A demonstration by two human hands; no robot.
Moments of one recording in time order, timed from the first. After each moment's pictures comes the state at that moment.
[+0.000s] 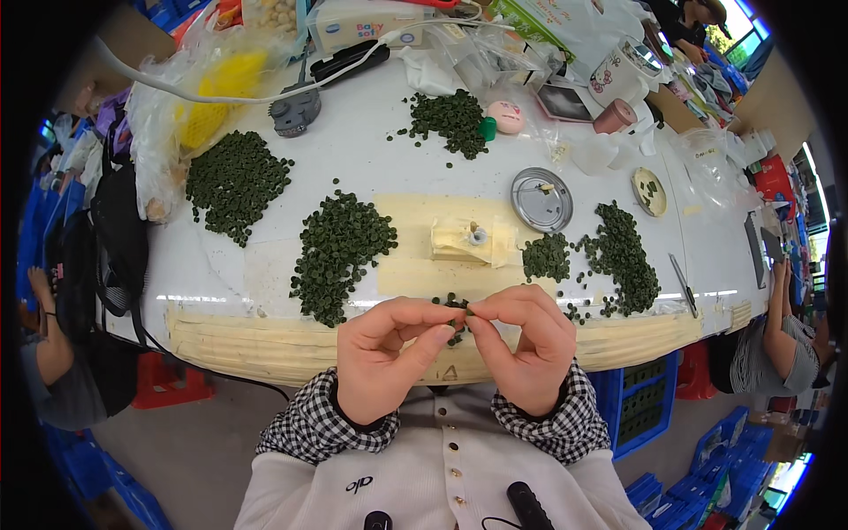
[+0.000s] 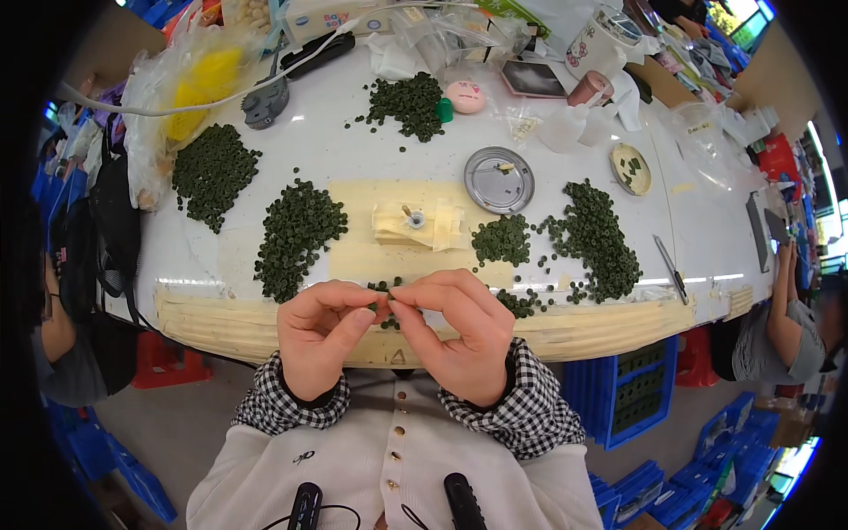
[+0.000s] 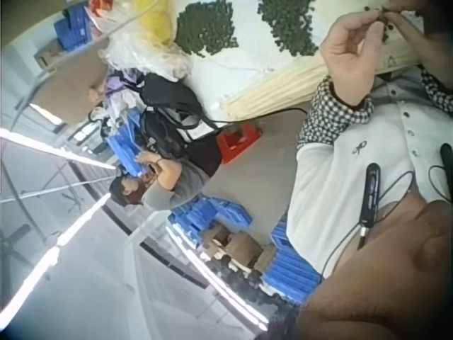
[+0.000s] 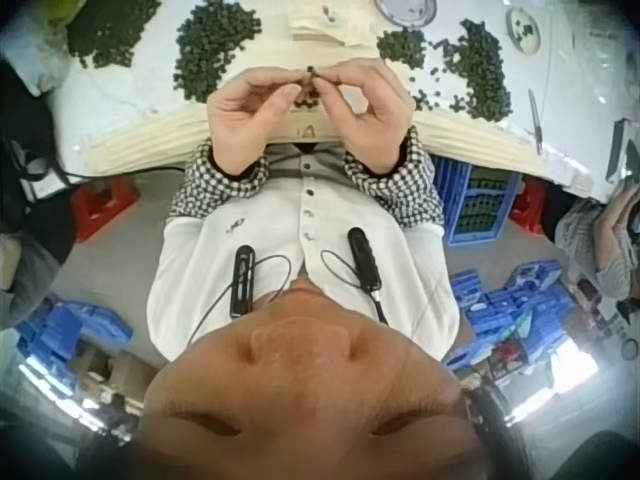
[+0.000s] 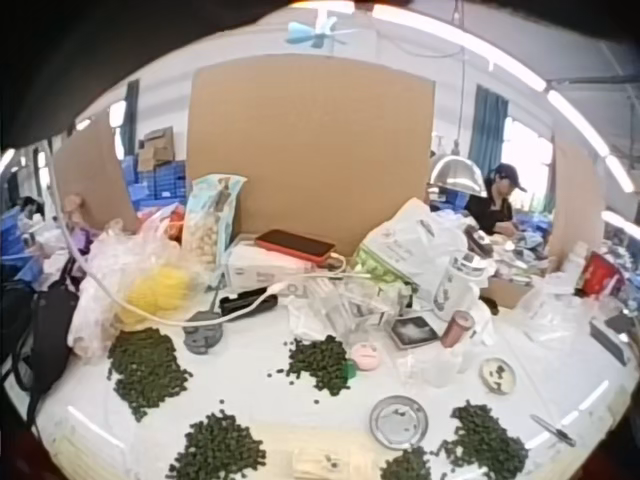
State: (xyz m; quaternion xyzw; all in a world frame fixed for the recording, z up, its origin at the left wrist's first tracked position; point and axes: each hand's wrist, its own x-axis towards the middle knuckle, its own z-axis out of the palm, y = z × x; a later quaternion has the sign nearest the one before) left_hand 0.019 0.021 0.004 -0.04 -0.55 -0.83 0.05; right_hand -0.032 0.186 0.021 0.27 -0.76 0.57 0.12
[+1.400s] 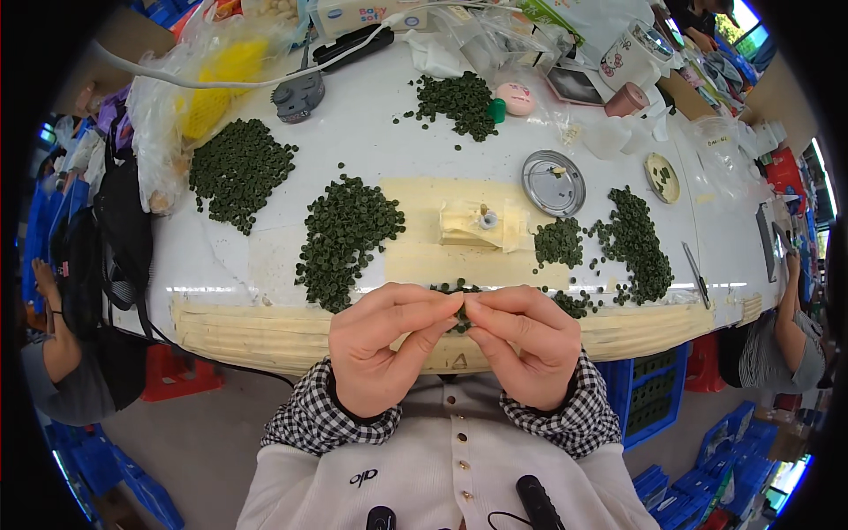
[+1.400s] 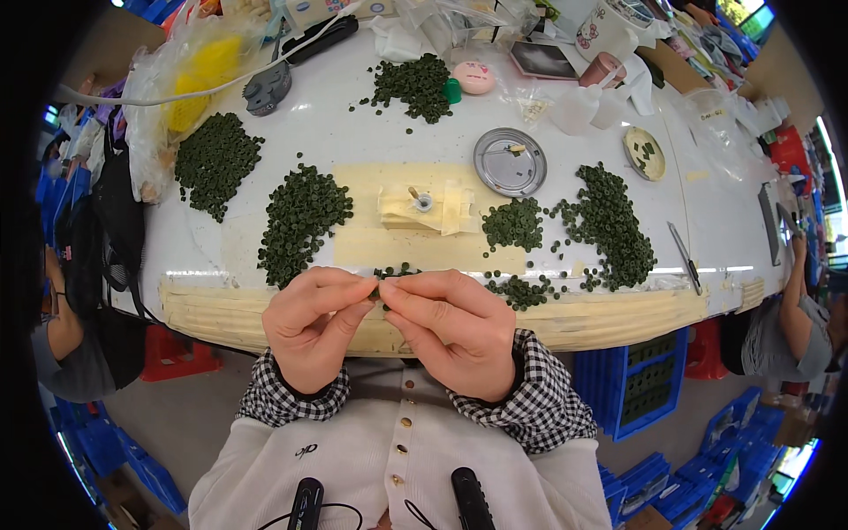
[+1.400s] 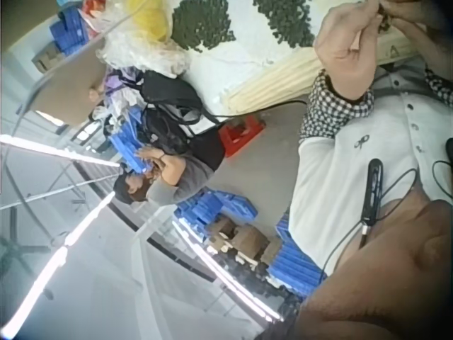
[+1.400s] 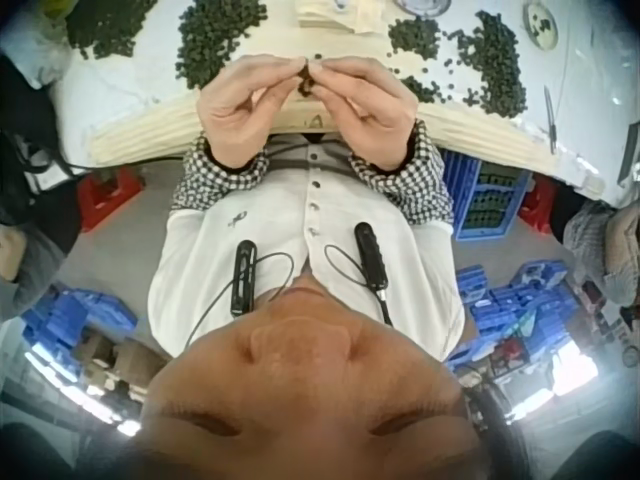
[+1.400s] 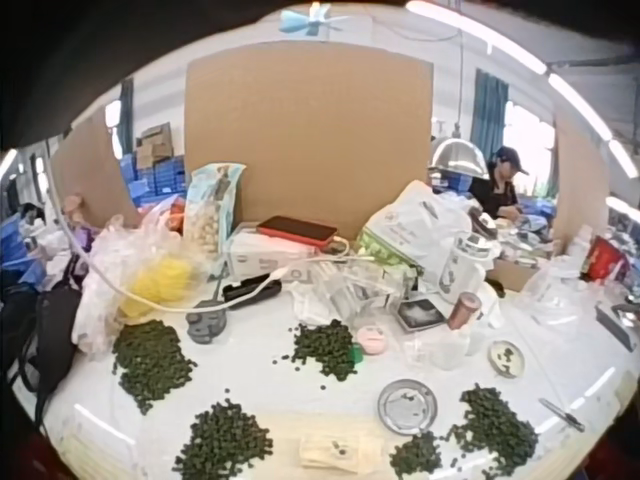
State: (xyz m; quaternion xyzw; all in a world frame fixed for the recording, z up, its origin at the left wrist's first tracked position) left_hand 0.016 0.010 0.020 -0.09 -0.75 -0.63 0.15; right_hand -0.029 0.192 0.019 0.35 -0.74 0.57 0.07
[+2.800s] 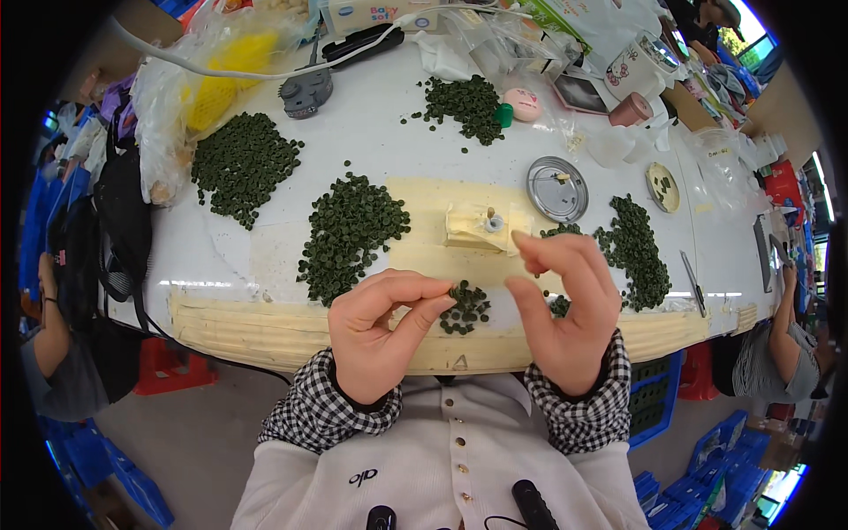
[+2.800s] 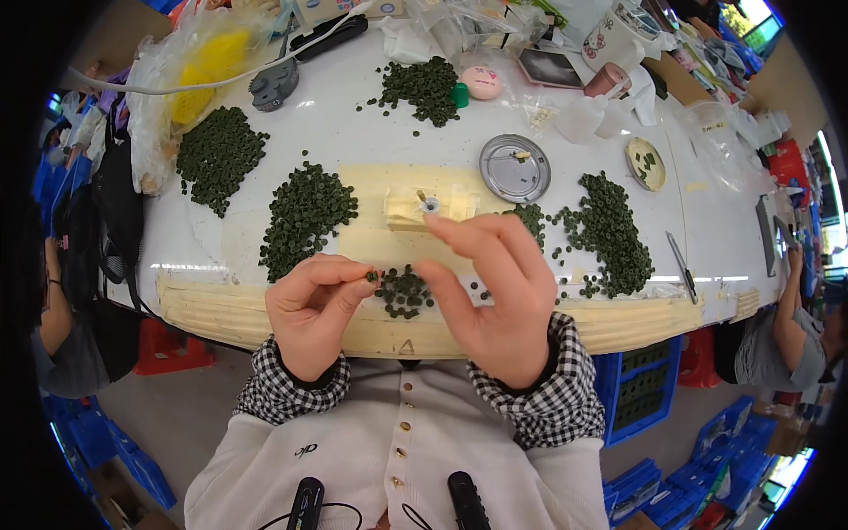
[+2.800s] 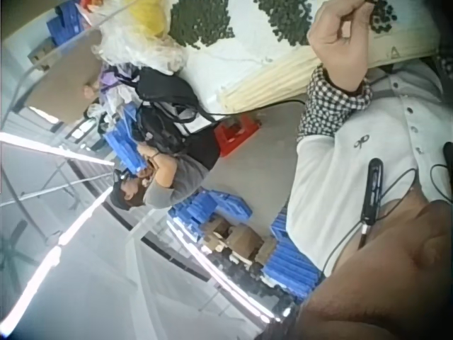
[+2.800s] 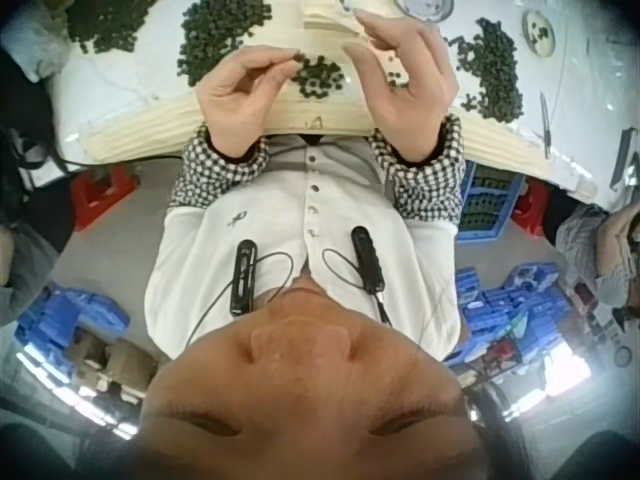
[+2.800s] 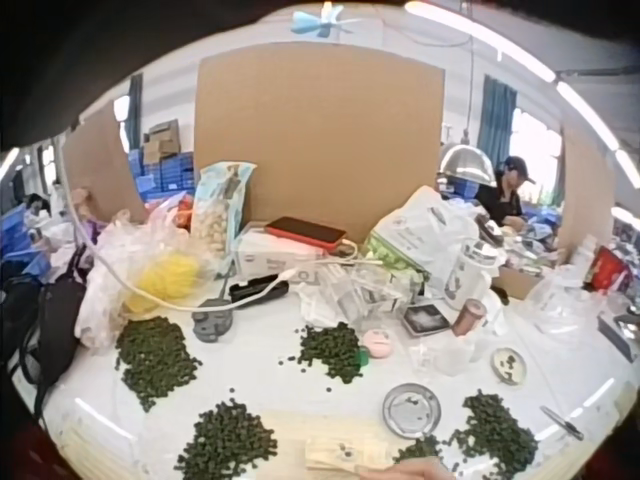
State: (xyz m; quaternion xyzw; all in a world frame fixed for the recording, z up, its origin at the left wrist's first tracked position) left_hand 0.010 0.010 0.005 -0.01 -0.70 -0.70 0.16; right_hand -0.058 0.194 0.044 0.30 -0.82 0.45 0.15
